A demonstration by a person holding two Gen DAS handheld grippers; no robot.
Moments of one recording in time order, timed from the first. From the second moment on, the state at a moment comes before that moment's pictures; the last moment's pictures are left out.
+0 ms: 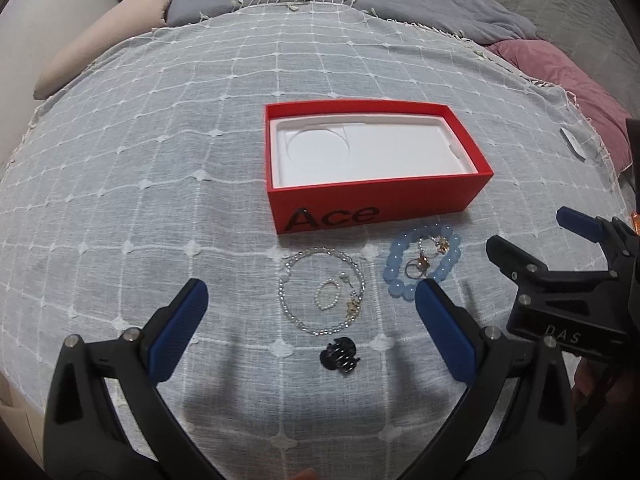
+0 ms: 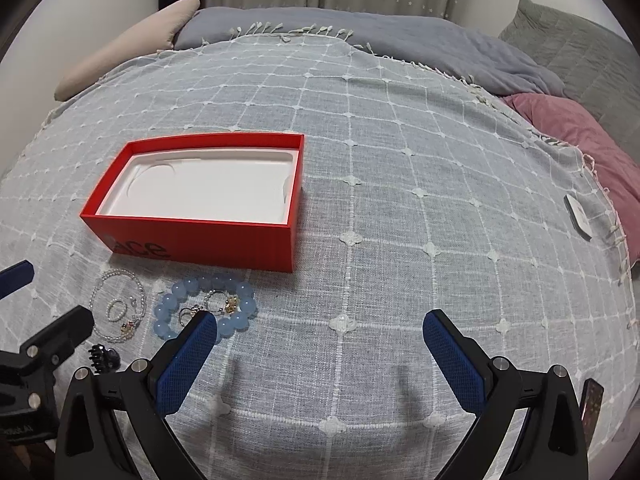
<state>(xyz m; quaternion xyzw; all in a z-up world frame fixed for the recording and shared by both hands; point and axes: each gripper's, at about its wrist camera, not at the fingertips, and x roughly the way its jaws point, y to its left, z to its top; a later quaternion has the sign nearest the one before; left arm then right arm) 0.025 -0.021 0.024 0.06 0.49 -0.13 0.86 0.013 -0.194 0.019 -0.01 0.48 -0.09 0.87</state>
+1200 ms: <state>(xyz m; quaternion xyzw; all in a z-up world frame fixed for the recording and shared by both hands) 0.029 -0.021 0.025 0.08 0.50 -0.08 0.86 0.015 -0.191 0.035 -0.03 0.50 -0.05 0.87</state>
